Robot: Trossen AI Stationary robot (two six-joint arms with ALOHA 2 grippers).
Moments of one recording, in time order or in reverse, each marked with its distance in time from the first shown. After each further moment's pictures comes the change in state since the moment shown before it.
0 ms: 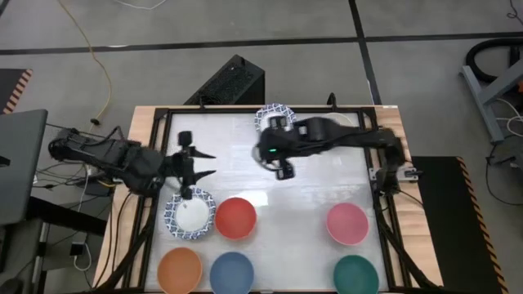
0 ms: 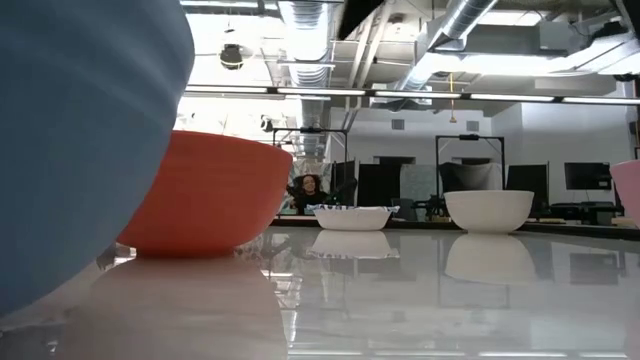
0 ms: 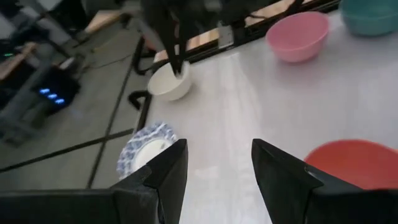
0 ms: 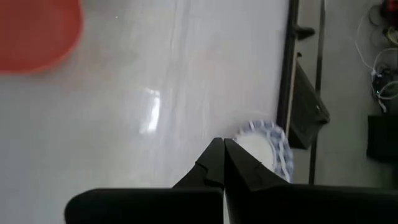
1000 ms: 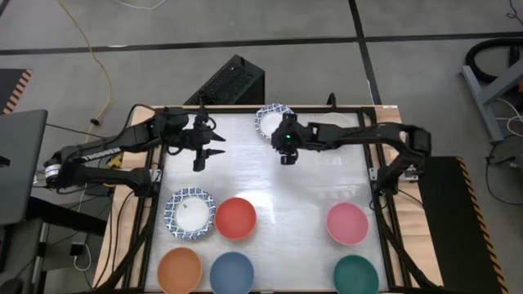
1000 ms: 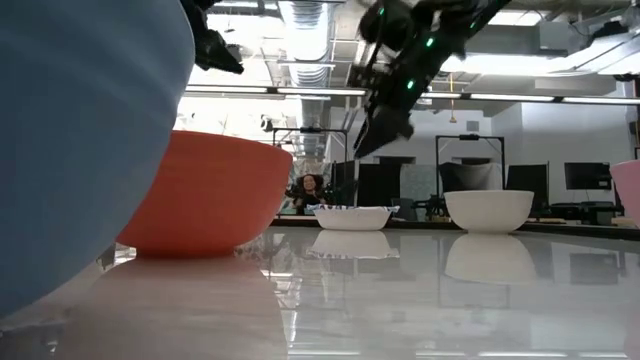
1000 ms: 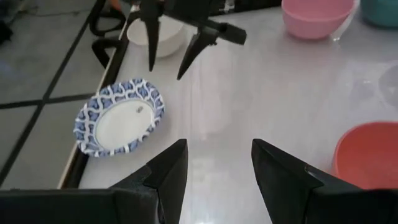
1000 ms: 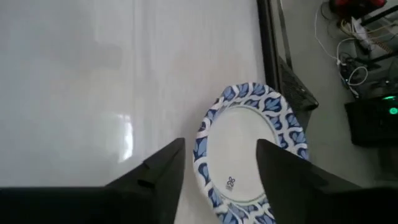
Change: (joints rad) left arm 0.679 0.034 -0.212 0.171 0.711 0.057; right arm -0.289 -0.243 -0.993 0.995 -0.065 -0.189
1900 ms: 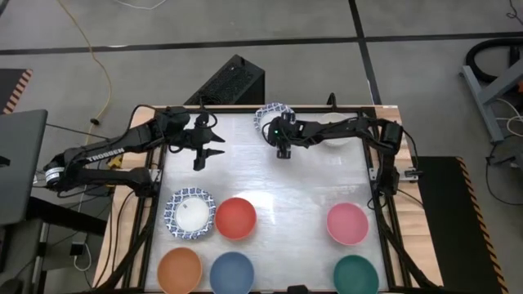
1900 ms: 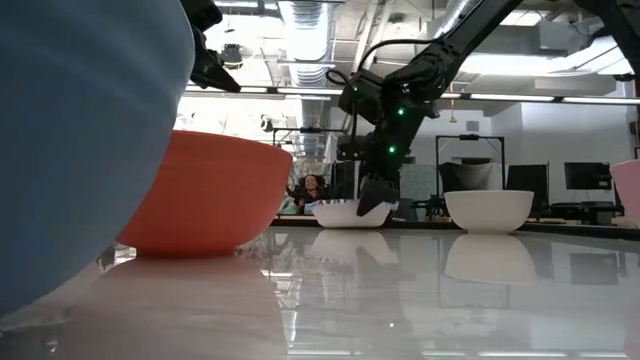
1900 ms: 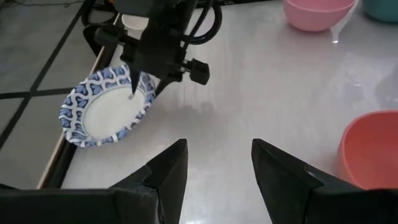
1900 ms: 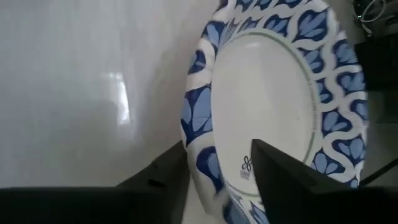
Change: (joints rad) left arm 0.085 0.000 -0.085 0.064 0.093 0.000; right arm -0.133 0.269 0.034 0.078 0.053 0.027
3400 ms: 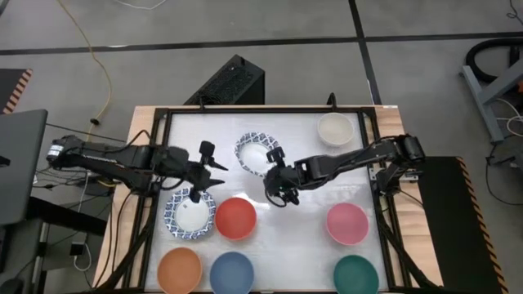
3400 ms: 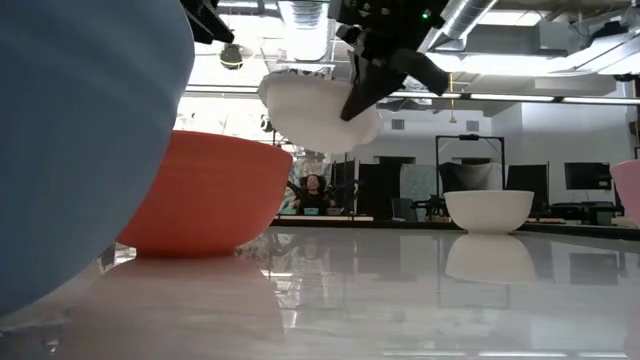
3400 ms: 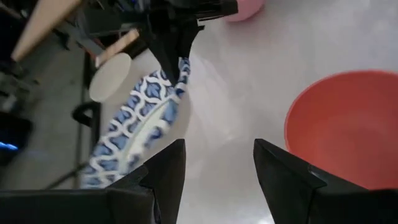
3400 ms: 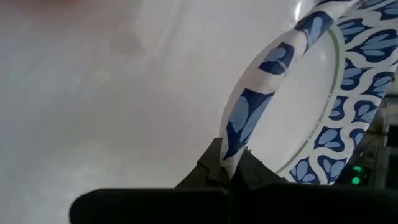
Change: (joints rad) left arm -0.592 -0.016 0.032 -0.023 -0.478 0.233; right arm 0.544 -0.178 0.201 -0.411 0.141 -0.079
